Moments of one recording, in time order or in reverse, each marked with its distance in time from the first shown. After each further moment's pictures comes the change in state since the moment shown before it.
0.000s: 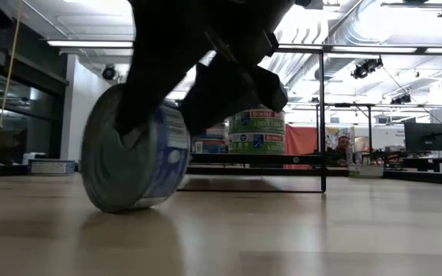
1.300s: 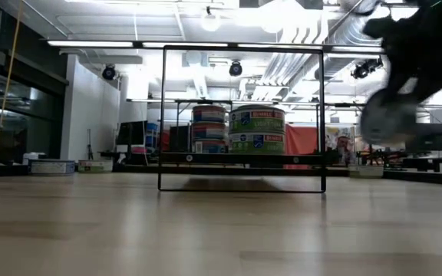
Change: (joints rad) left arm 0.052 -0.612 0.000 -0.052 -0.391 0.314; right arm 0.012 -1.067 -0.922 -0.541 0.122 0.891
